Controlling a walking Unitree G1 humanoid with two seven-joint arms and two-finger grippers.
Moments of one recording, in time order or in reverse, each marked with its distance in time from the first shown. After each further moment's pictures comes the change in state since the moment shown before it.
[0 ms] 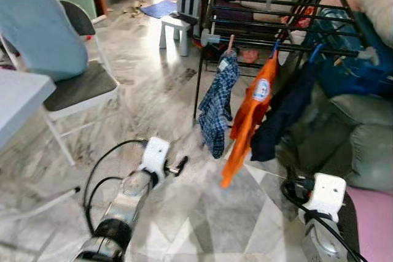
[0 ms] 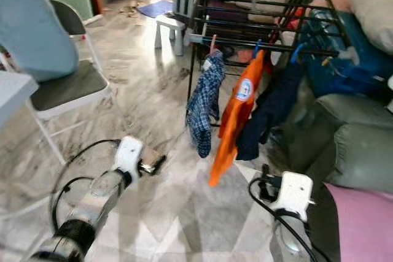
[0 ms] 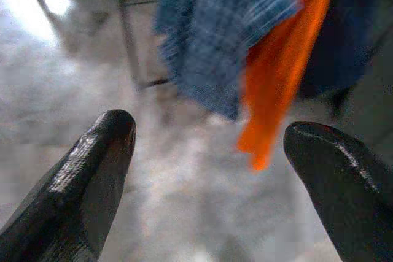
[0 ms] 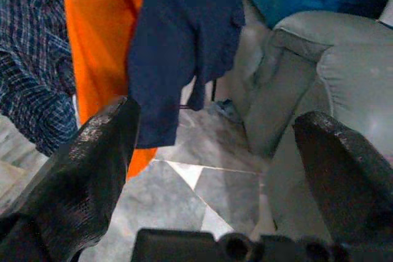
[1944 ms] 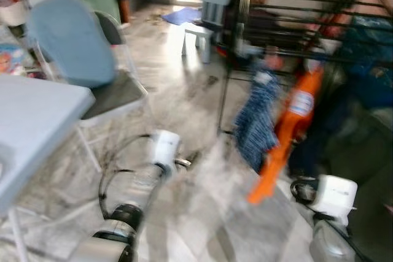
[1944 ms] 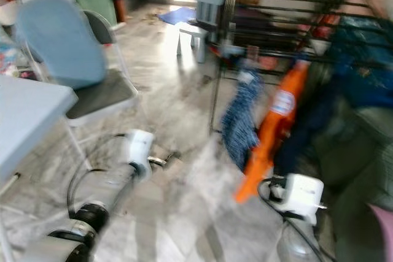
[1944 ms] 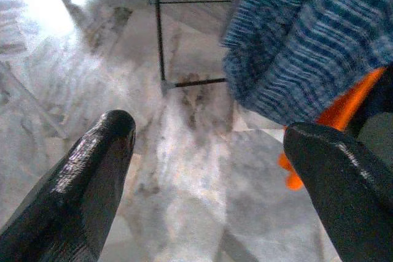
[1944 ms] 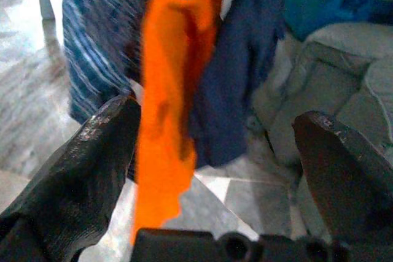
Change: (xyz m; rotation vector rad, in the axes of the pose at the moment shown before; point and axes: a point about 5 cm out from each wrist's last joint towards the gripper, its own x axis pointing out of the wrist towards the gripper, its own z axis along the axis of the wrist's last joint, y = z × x) left arm 0.017 -0.005 0.007 -0.025 0.041 0.021; right arm 0.002 -0.006 0.002 0.016 -0.008 -0.056
